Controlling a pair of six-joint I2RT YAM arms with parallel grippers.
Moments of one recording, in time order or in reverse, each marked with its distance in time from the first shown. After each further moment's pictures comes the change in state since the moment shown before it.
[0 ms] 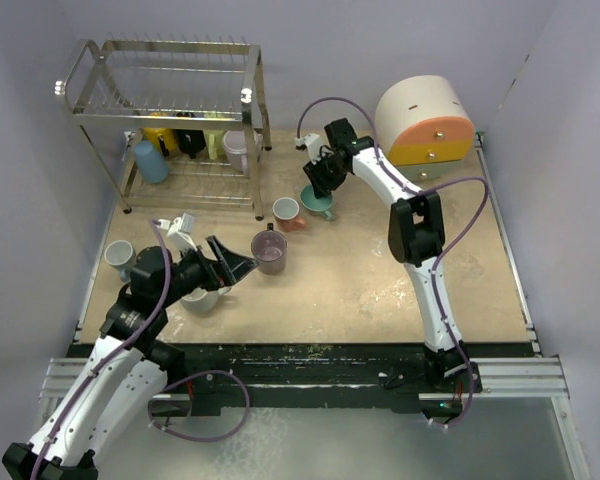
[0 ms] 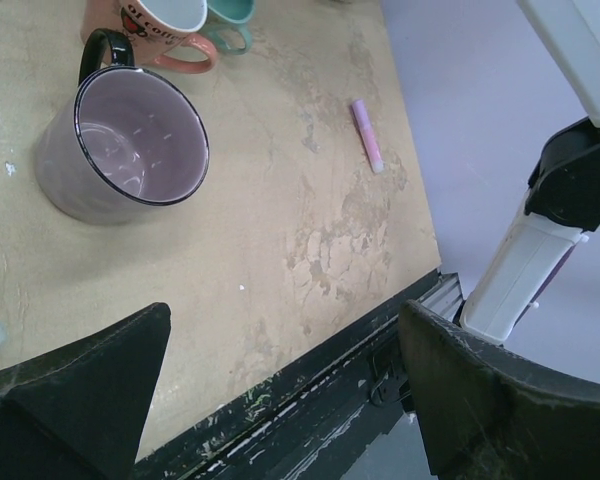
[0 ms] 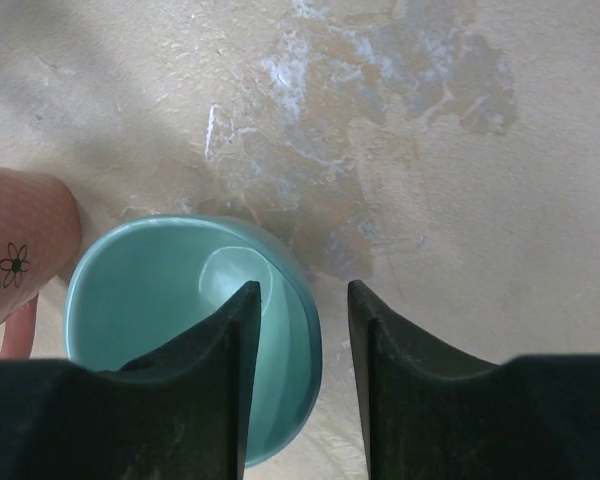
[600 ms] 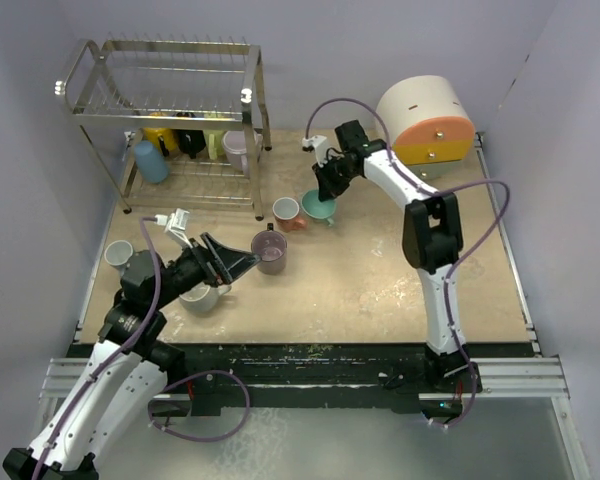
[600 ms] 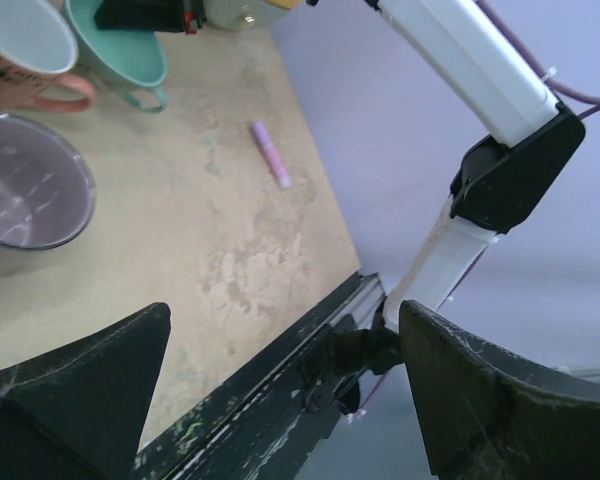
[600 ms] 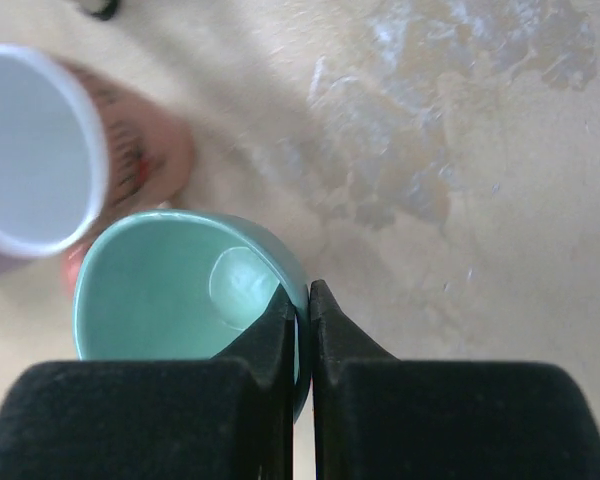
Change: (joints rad) left arm 0.000 -0.033 -0.001 0.140 0.095 -0.098; right arm -0.022 -0.131 -0.187 0.050 -0.135 0.011
